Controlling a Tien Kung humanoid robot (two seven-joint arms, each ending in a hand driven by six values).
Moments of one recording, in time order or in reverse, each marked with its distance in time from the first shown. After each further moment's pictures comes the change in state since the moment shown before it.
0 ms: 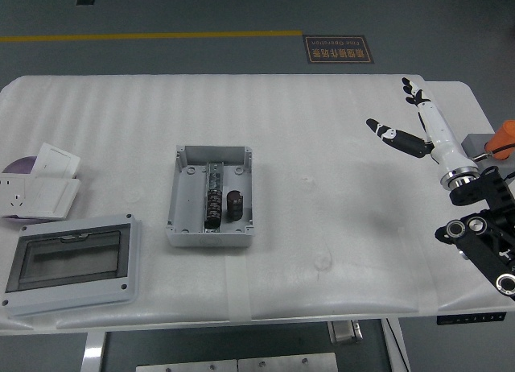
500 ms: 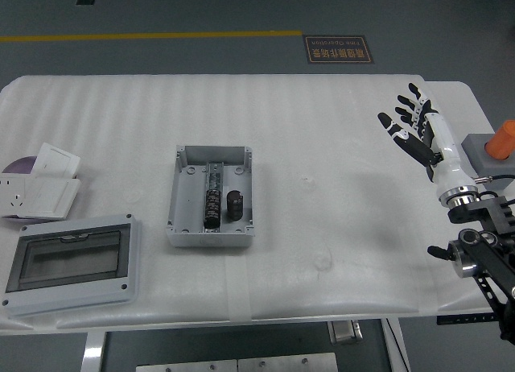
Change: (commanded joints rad) left arm -0.001 -0.002 -0.006 0.001 0.006 -0.004 0.002; right arm -0.099 0.046 0.048 0.032 0.390 0.068 0.212
